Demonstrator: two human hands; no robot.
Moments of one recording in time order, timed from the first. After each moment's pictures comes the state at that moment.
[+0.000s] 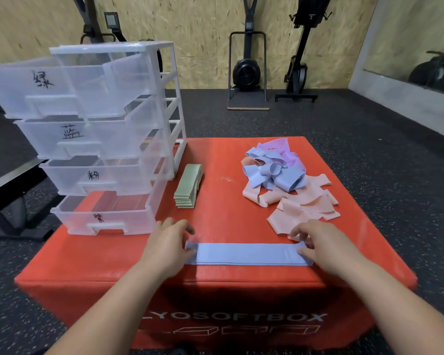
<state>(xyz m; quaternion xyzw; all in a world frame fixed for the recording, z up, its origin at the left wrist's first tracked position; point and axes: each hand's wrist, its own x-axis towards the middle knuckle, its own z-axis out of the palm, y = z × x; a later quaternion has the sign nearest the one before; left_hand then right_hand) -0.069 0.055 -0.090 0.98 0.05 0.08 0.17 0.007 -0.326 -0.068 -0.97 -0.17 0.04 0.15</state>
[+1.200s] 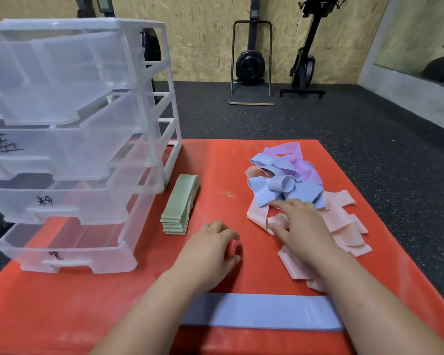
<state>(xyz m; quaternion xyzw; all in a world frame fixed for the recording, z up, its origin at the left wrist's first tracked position) 0.046 -0.003 -0.100 0.98 -0.10 0.07 0.16 0.131 -0.241 -0.079 -0.97 -0.16 -0.06 0.18</state>
